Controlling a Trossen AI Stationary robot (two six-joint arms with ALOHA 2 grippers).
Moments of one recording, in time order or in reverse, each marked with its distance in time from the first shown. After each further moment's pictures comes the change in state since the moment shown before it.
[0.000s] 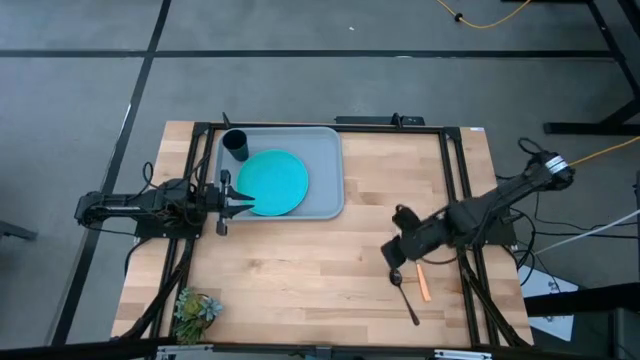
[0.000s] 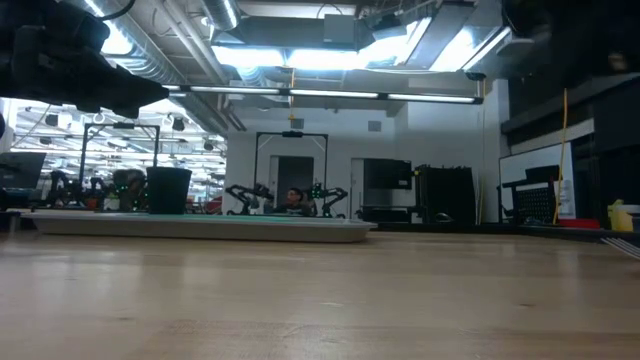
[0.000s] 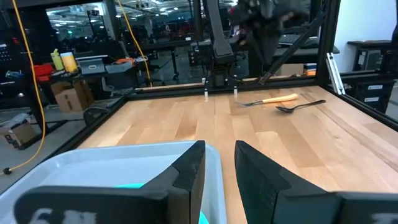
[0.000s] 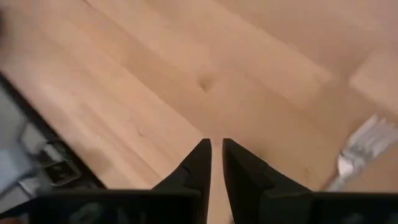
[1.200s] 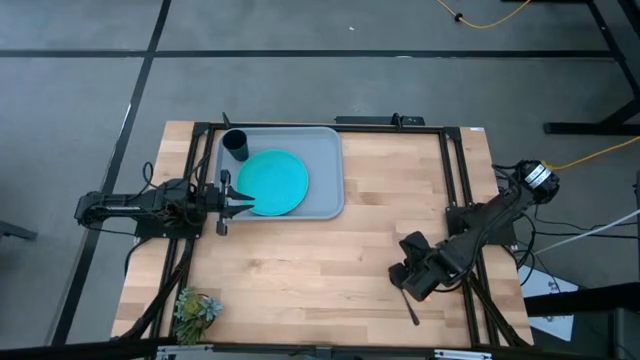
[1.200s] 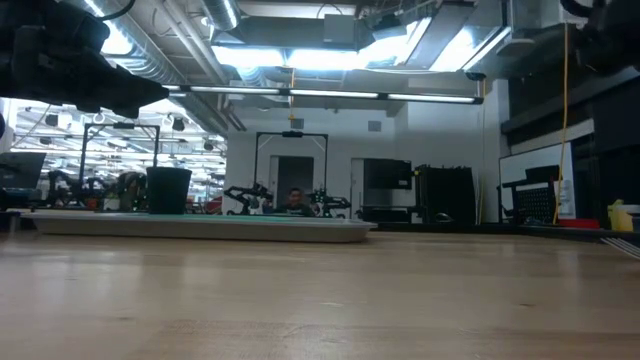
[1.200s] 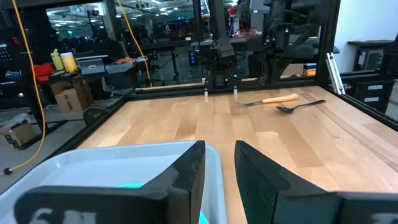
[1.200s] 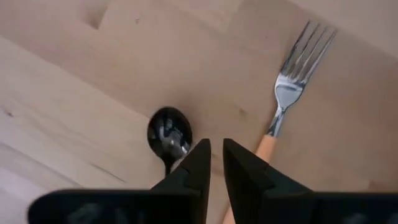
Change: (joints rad) left arm 0.000 0.000 0.000 0.000 0.000 0.000; right arm 0.244 0.215 -0.032 -0.139 0.017 0.371
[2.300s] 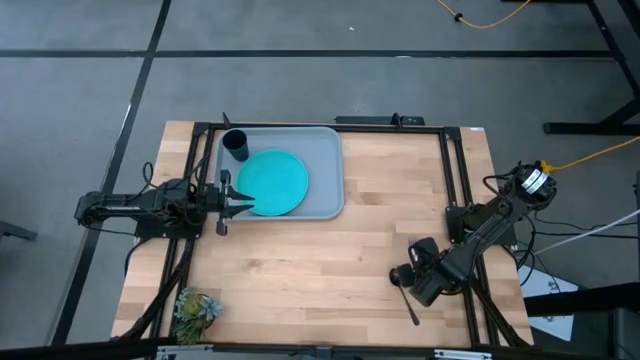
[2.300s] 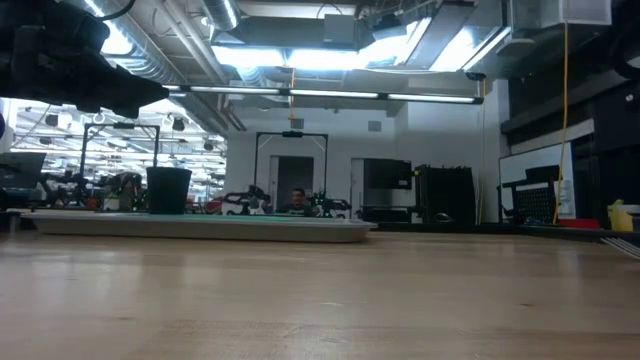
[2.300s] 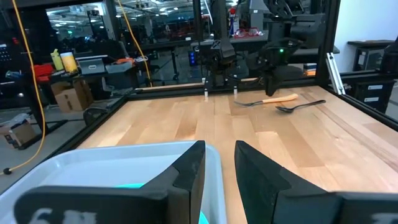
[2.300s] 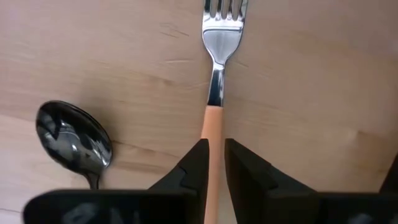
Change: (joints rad) left arm 0.000 0.000 0.000 0.000 0.000 0.000; right arm 0.080 0.055 -0.145 0.081 -0.114 0.314
